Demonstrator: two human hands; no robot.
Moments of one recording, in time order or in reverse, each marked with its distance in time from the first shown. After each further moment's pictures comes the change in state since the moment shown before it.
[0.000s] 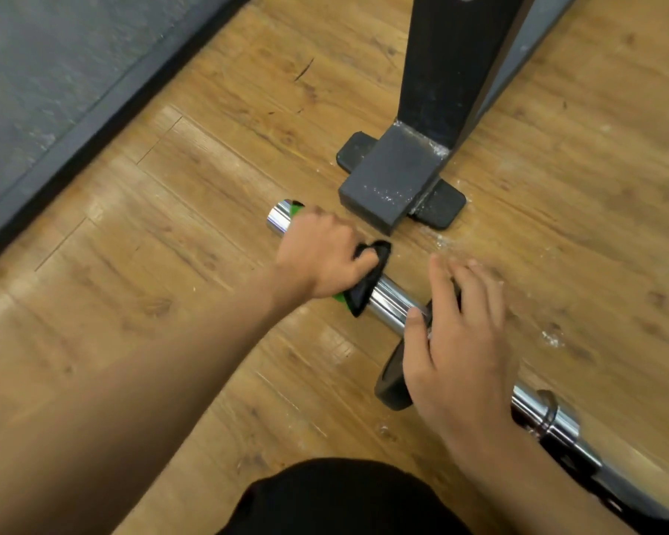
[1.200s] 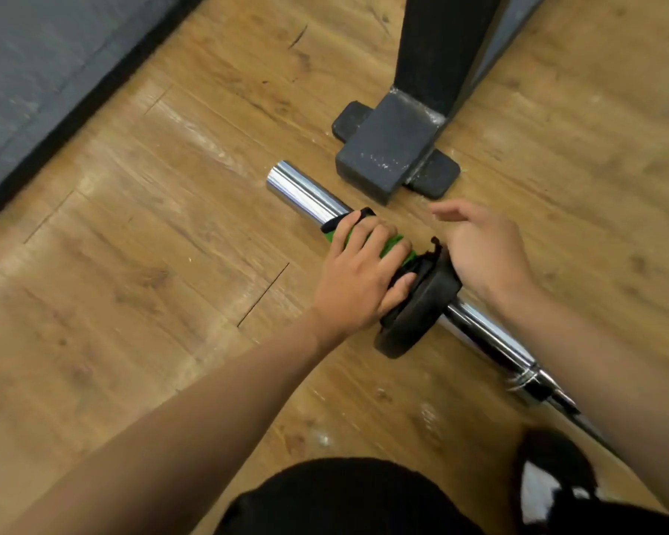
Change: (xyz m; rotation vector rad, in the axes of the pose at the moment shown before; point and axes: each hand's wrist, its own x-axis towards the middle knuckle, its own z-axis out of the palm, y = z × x) left_hand -0.060 0.079 0.024 -0.156 0.181 0.043; right_hand 0.071 0.023 -0.007 0.475 -0.129 0.348
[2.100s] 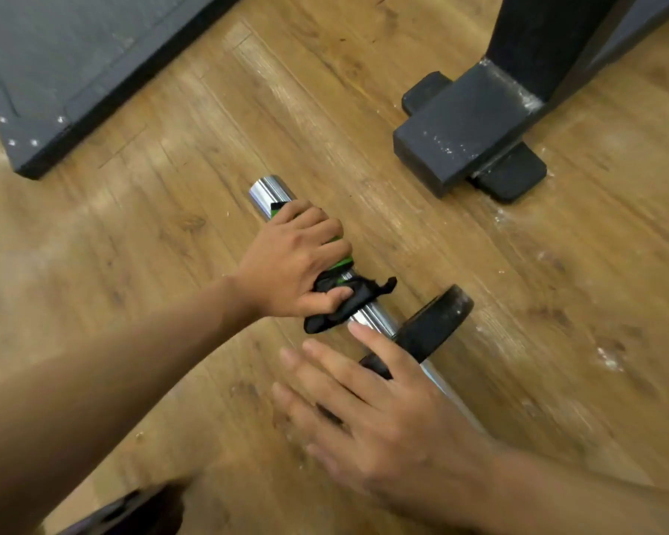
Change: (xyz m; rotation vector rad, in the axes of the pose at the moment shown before) left_hand -0.052 -0.068 -0.039 0.116 -0.109 0.021; right_hand -0.096 0.056 0.028 -0.542 -0.271 -1.583
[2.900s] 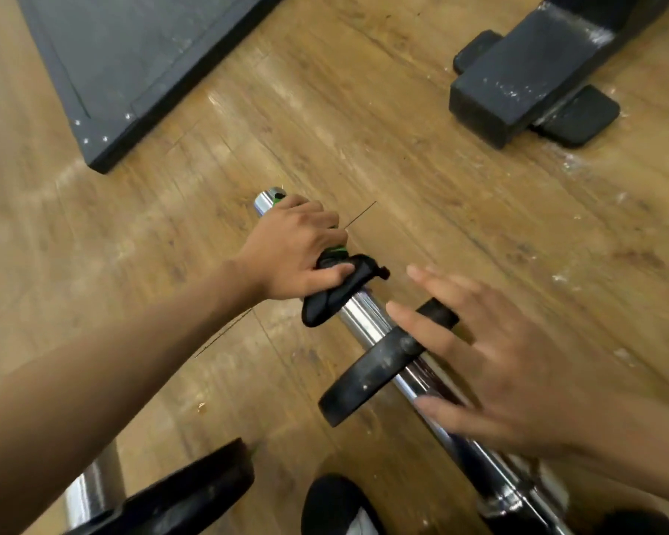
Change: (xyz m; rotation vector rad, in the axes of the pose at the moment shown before) left_hand -0.083 -0.008 -0.021 0.012 -0.184 -0.079; right_hand -0.035 -0.010 0.032 0.255 -0.060 0.199
